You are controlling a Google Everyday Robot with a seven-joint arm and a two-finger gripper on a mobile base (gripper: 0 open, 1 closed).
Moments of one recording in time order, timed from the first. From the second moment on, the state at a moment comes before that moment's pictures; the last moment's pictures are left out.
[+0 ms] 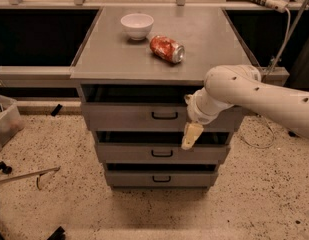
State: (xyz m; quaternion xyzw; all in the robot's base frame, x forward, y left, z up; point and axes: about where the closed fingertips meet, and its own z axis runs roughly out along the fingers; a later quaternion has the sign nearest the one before) arm 0.629 -0.116 0.684 -0.66 0.71 -0.01 0.24
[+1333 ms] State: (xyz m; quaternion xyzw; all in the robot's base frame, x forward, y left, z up) arm 0.654 -0.129 0.691 -0.65 0.72 -0.03 0.24
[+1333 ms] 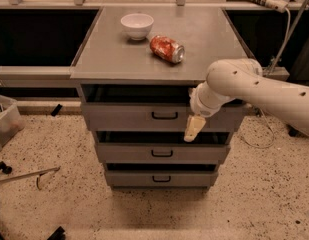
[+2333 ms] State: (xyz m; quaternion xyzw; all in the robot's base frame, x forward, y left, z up) arm 0.638 -0.142 0.643 -0.66 0.73 0.03 0.17
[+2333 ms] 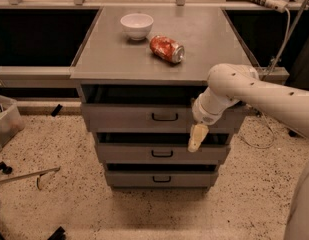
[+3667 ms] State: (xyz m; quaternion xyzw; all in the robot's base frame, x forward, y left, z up) arm 0.571 -0.139 0.671 -0.66 0.74 0.05 0.13
